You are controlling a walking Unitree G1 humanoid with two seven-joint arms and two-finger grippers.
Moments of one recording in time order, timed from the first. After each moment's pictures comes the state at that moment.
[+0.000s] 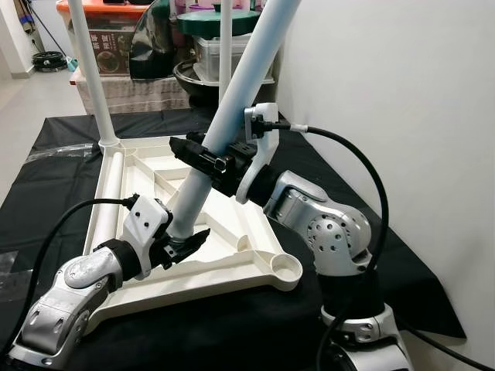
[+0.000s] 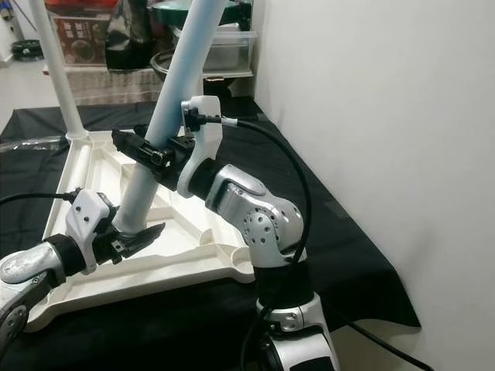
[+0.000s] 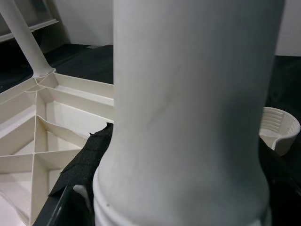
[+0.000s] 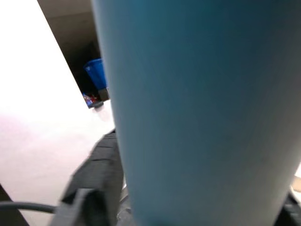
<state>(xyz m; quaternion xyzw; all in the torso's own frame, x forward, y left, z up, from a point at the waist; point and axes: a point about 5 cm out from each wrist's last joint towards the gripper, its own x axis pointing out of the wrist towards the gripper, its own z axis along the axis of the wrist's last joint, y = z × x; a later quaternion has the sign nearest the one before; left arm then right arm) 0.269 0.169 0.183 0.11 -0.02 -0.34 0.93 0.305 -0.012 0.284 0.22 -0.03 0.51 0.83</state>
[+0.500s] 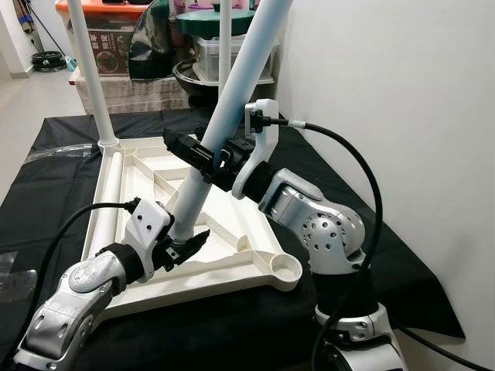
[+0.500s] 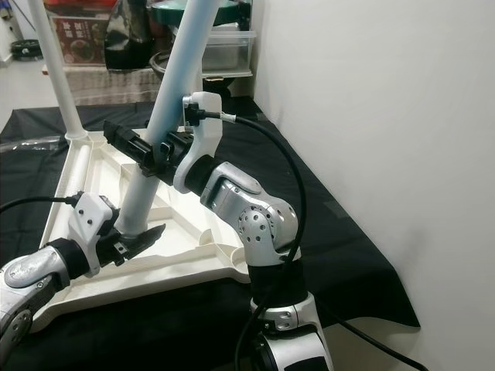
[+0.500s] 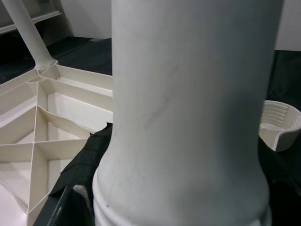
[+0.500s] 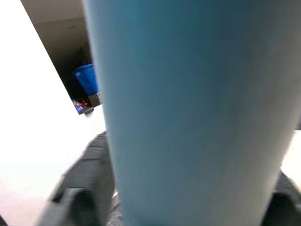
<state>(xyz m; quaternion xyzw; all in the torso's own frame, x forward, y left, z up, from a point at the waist) 0.265 0.167 0.176 0.11 -0.01 -0.35 0.93 0.306 -0.011 0.285 0.23 -0.03 0.49 0.84</state>
